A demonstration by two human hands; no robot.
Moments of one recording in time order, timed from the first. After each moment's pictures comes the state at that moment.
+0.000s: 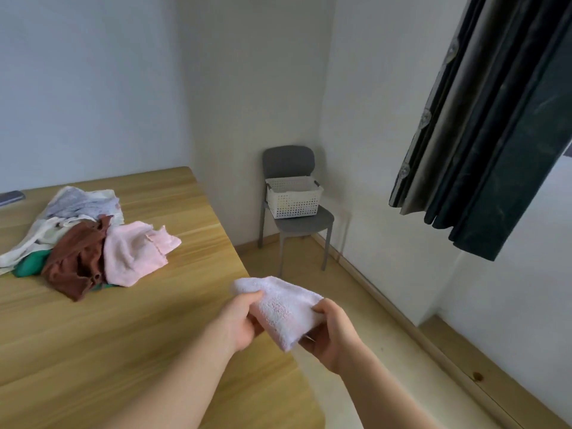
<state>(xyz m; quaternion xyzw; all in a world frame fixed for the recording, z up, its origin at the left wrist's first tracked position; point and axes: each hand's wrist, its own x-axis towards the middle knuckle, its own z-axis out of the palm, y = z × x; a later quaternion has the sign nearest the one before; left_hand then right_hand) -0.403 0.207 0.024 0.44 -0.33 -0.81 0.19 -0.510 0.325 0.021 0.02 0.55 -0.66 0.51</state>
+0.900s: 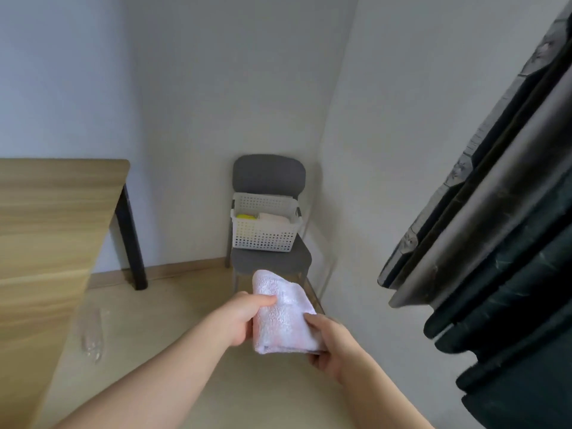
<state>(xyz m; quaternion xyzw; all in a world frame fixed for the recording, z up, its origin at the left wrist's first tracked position) -0.832 0.052 -0.014 0.48 -0.40 -0.77 0.14 -0.953 0.173 0.002 -0.07 0.66 -0.52 0.54</state>
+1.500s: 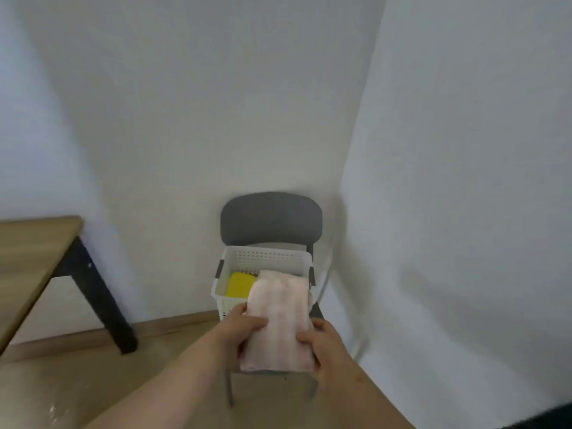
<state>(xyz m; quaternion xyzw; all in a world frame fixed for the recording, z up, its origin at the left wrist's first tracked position) -1.026 -0.236 -0.038 0.52 -0.39 -0.72 0.23 -1.158 -0.147 -0.036 -0.10 0.67 -0.52 0.52</state>
